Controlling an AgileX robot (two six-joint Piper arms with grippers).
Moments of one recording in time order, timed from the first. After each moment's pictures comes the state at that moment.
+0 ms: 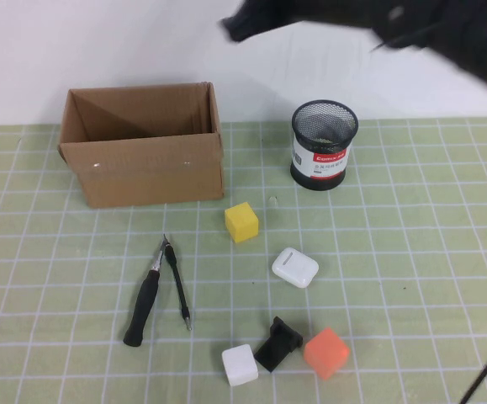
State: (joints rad) right arm 0.52 1.78 -1.89 0.02 0.38 -0.29; left arm -0.17 -0.01 0.03 0.01 0.35 0.04
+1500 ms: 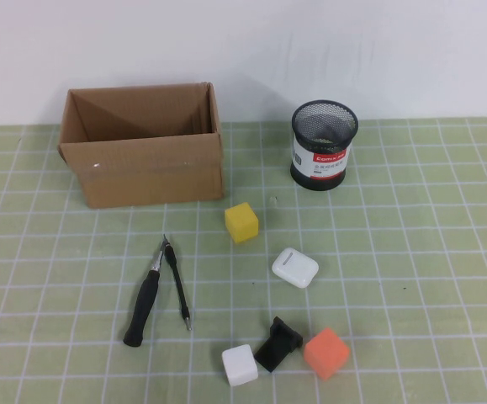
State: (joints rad) right arm 0.50 0.95 -0.95 -0.66 0.44 0.52; left arm -0.17 -0.01 0.03 0.01 0.35 0.04
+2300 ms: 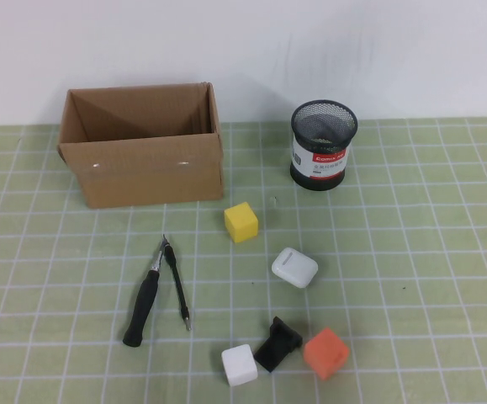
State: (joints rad) right arm 0.12 0.65 -0.78 -0.40 0.50 0.57; left arm -0.17 -0.01 0.03 0.01 0.35 0.04
